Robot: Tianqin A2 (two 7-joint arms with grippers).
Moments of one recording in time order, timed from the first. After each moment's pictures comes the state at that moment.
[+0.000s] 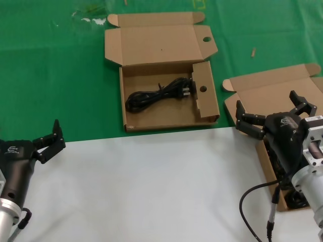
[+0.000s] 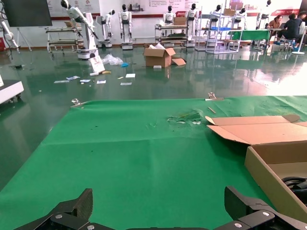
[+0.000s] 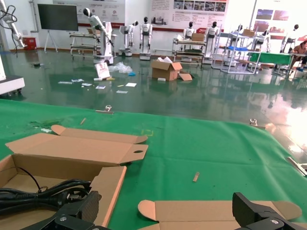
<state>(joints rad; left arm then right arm) 0.00 -0.30 1.60 -1.60 -1.80 0.00 0.00 0.03 0.31 -1.61 1.59 1.79 -0.03 0.00</state>
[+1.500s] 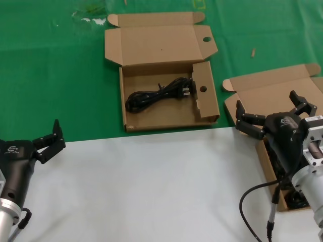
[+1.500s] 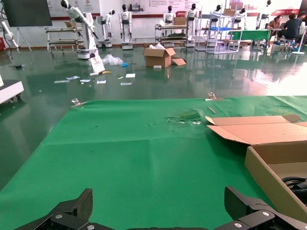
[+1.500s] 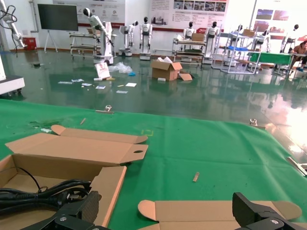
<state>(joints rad) 0.00 -0.30 1.60 -1.60 -1.80 0.00 0.00 0.03 0.31 -1.61 1.59 1.79 -0.03 0.00</state>
